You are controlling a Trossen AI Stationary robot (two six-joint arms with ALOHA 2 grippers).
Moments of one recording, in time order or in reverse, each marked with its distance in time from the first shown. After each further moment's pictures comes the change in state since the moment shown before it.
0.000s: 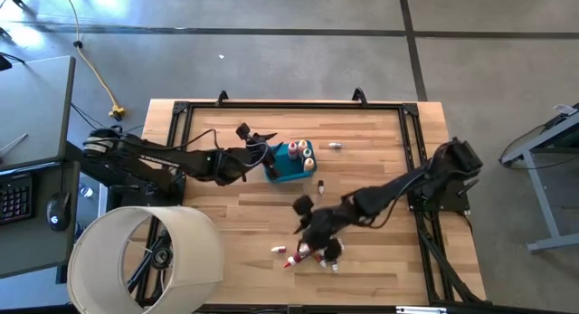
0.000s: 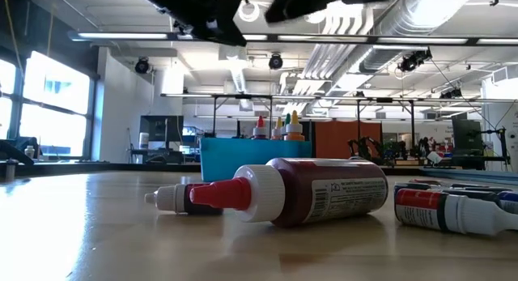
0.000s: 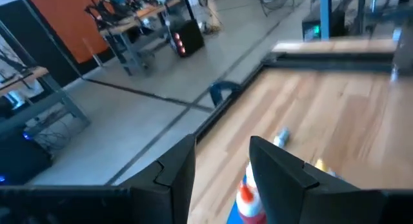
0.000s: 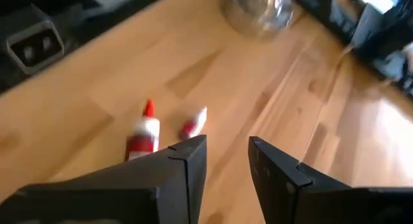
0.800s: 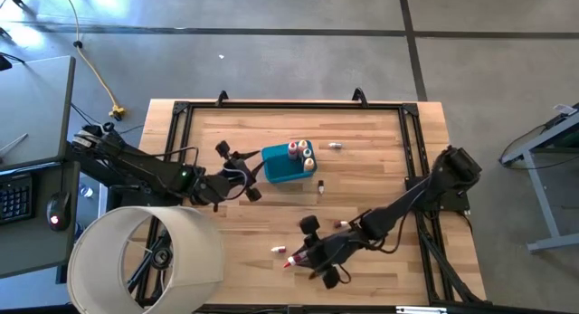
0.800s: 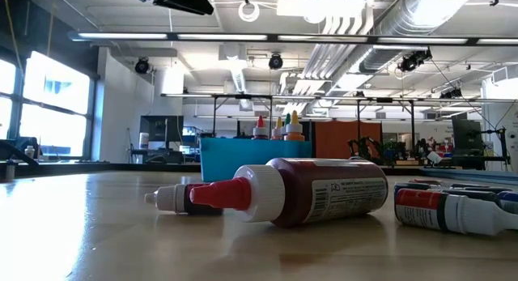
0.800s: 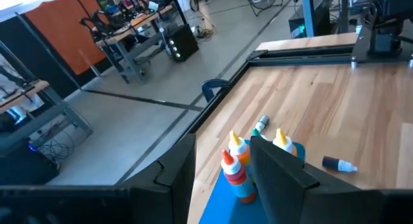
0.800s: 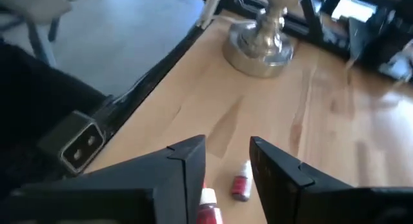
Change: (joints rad) left arm -0.280 -0.163 -0.002 -0.282 -0.236 -0.104; right arm 0.155 0.052 -0.059 0.285 0.155 0.319
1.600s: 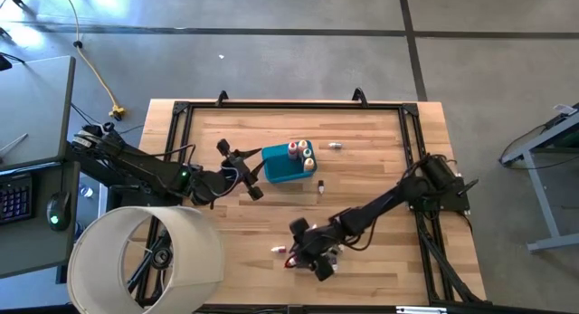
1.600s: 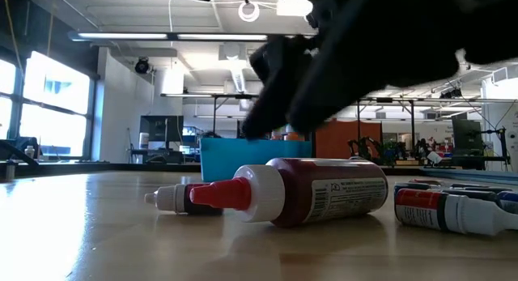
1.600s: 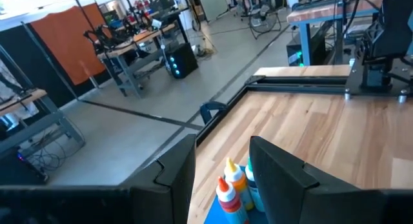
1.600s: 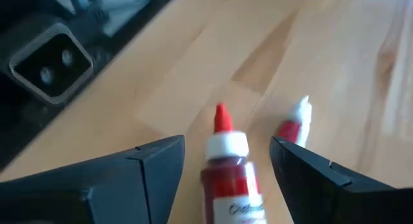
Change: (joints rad) left arm 0.000 0.000 0.000 0.164 0.000 0.090; right arm -0.105 0.205 -0.010 0.030 -0.269 0.012
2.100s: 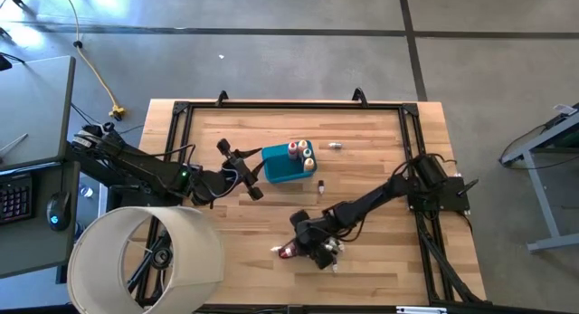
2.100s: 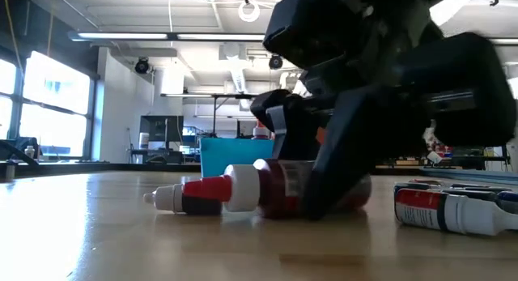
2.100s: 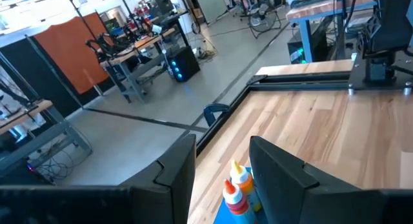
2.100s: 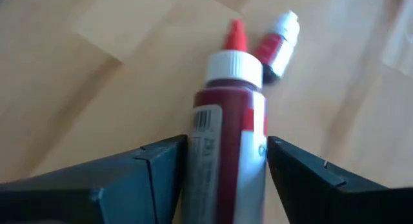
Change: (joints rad) left arm 0.000 0.000 0.000 0.014 -0.001 0.070; right arm -0.094 0.049 0.002 -0.162 -0.011 -0.138
